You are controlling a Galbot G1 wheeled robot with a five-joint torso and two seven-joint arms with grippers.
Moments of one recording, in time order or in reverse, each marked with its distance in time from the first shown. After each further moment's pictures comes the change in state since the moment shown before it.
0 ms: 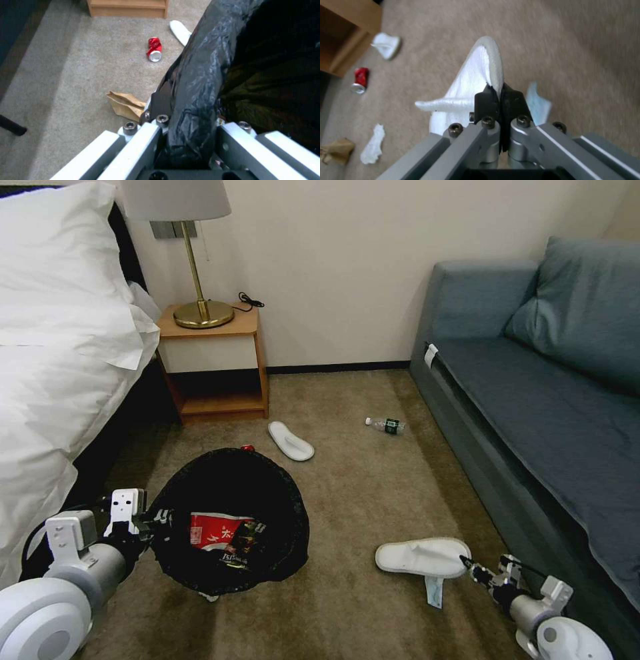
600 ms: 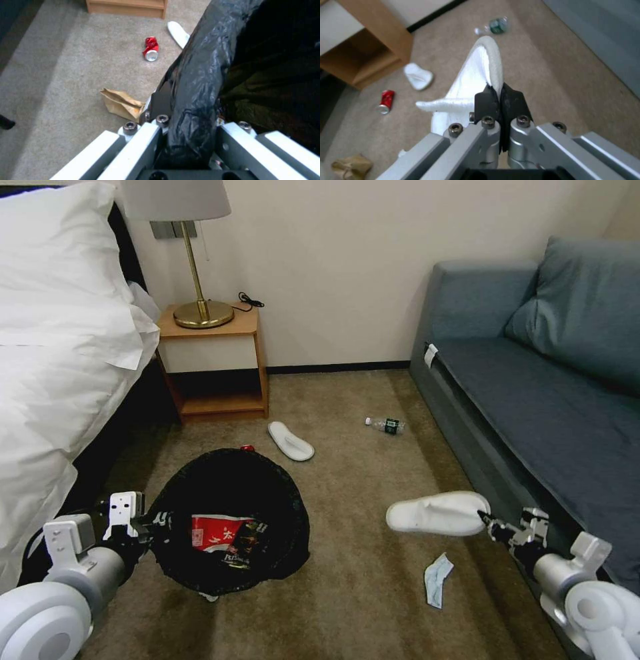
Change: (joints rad) left arm -0.001 -0.076 0.018 -0.004 0.033 0.000 0.022; right arm -0.046 -0.131 0.009 0.415 0.133 -0.049 0.277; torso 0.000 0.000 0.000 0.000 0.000
